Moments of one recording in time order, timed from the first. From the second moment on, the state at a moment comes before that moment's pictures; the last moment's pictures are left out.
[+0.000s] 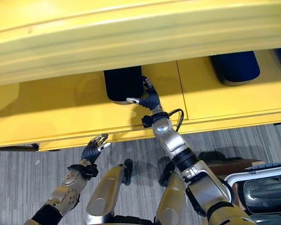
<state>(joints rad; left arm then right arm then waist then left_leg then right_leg) -0.05 0.37 -0.41 0.26 -0.70 -0.18 0.08 -0.69 -0.28 0.48 0.37 0.27 0.03 -0.33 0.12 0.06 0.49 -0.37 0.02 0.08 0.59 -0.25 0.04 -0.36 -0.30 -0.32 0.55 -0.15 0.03</state>
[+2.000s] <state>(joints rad) 0.18 0.36 -0.28 0.27 -0.63 -0.15 -0.09 -0.05 -0.42 0.30 0.07 0.25 -0.08 -0.20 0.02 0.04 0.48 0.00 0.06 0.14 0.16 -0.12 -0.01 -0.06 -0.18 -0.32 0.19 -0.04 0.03</state>
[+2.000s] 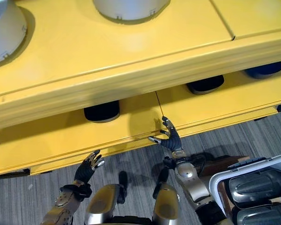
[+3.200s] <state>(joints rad) 0.10 0.48 -0.28 0.02 -0.79 0.06 -1.05 0.09 -0.40 0.15 0.09 0.41 0.04 -0.11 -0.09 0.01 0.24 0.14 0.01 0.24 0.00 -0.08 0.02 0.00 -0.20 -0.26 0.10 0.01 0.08</state>
